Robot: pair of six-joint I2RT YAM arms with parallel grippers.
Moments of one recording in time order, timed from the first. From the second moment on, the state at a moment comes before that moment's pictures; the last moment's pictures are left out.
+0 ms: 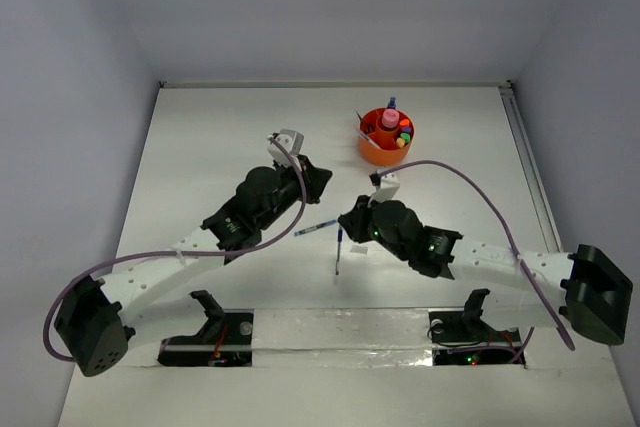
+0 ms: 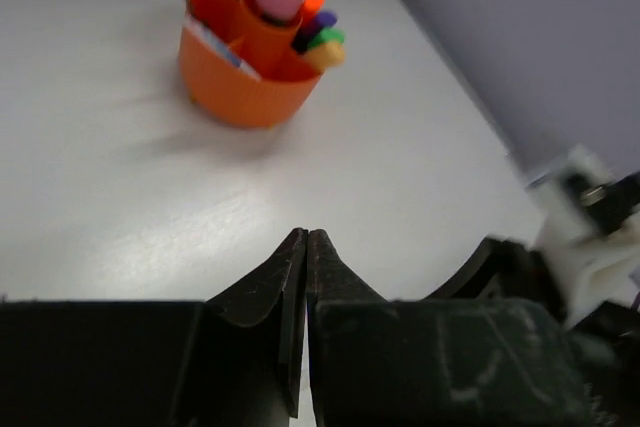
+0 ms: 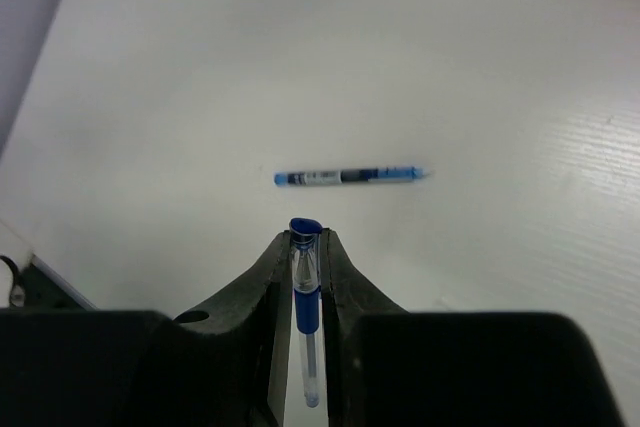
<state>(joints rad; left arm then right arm) -0.83 1.06 0.71 0.17 -0.13 -0.47 1.03 1.17 0.64 0.16 0.39 0.68</state>
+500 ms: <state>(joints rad) -0.82 0.98 0.72 0.27 -0.15 -0.49 1.02 1.16 0.66 0.09 0.37 0.68</state>
